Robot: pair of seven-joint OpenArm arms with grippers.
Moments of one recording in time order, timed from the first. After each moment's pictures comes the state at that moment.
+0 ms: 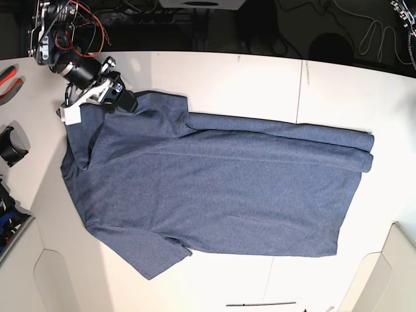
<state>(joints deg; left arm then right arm) -1.4 -31.8 -41.8 64.1 -28.1 -33.0 19.6 -14.5 6.7 17.3 80.4 56.5 30.8 -52.0</state>
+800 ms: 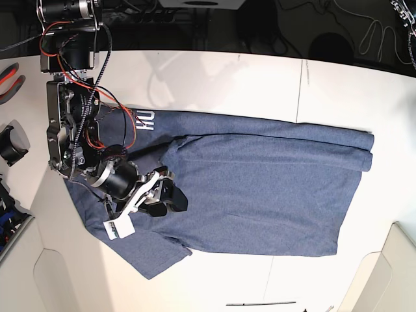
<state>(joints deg) -1.4 -31.8 -41.8 64.1 -28.1 -33.1 20.4 10.8 5.1 -0.4 80.5 35.8 30.2 -46.1</state>
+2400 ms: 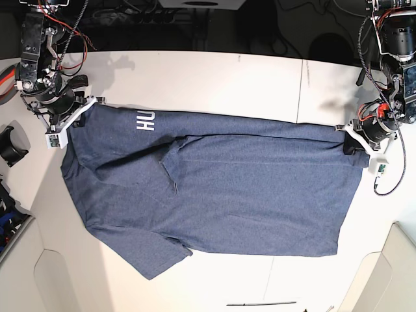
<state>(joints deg) -1.2 -23.2 -17.3 59.1 -16.5 -31.2 22.0 -10.1 11.7 12.3 82.7 8.2 18.2 -38.7</state>
